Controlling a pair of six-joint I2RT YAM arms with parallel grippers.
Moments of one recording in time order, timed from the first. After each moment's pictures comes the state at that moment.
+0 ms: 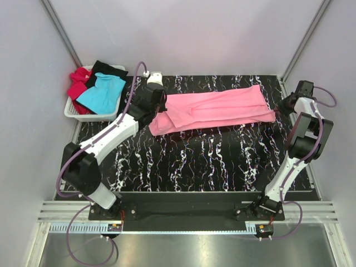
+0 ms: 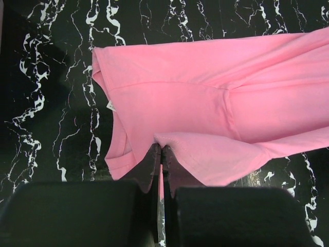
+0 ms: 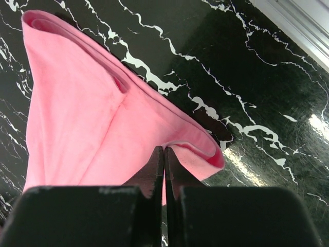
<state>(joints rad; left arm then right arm) -0.56 1.57 1.32 -0.28 -0.37 -0.34 -0.41 2.06 1.58 -0.44 -0.15 0.64</state>
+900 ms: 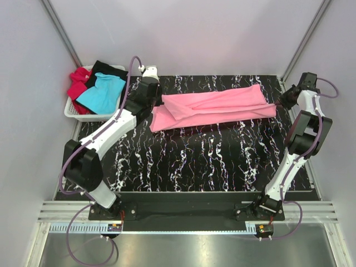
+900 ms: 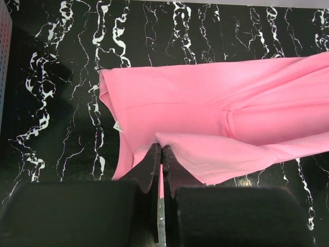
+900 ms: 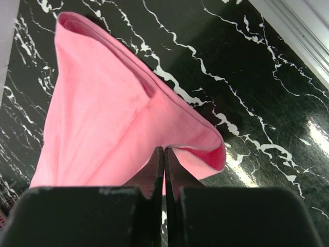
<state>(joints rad) -0.49 1.61 1.37 -0.24 -0.32 -0.32 -0.41 2.16 1.80 -0.57 -0.21 0.58</state>
